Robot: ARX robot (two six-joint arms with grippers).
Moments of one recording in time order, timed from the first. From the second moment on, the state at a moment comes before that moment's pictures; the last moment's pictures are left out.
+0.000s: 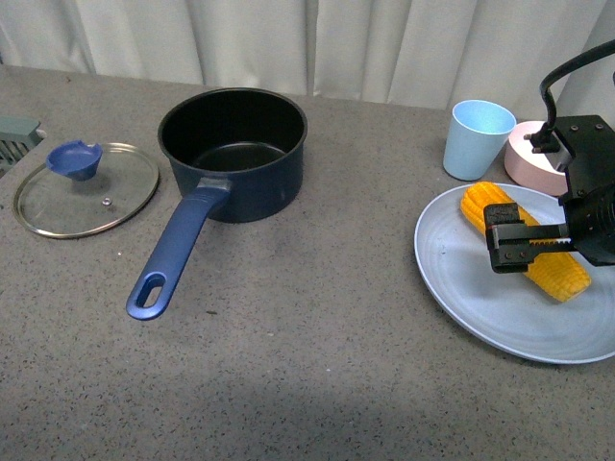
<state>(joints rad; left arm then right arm) 0.00 0.00 0.02 0.00 0.00 0.00 0.13 2.05 0.89 0.17 0.10 0.02</state>
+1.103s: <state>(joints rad) 0.00 0.00 0.02 0.00 0.00 0.00 0.39 1.96 1.22 0.03 -0.12 0.17</state>
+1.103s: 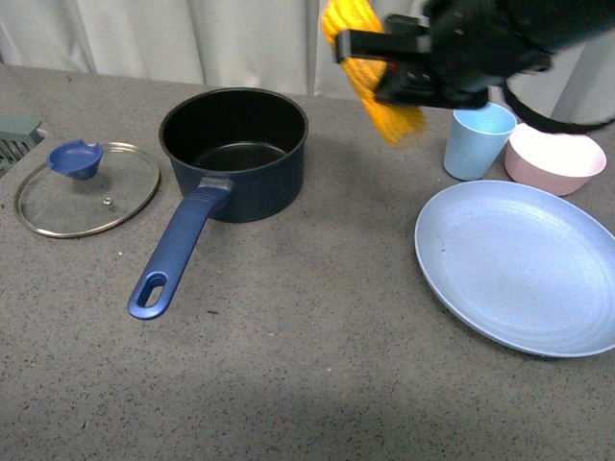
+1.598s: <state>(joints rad) 0.00 0.00 0.02 0.00 0.00 0.00 0.52 2.29 1.73 -0.18 -0.13 0.22</state>
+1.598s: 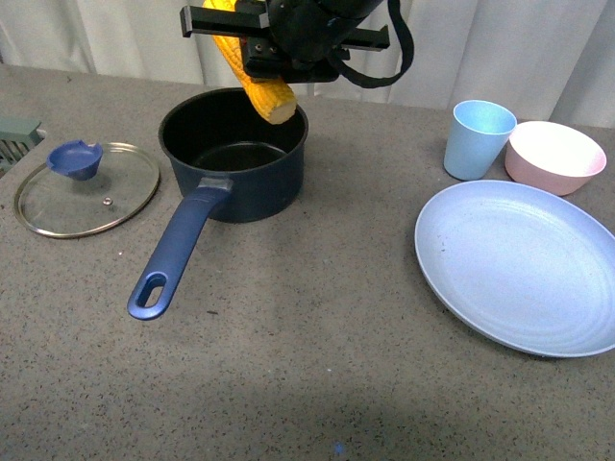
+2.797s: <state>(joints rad) 0.00 0.00 0.02 0.00 0.00 0.00 0.44 1.86 1.18 0.19 0.18 0.19</state>
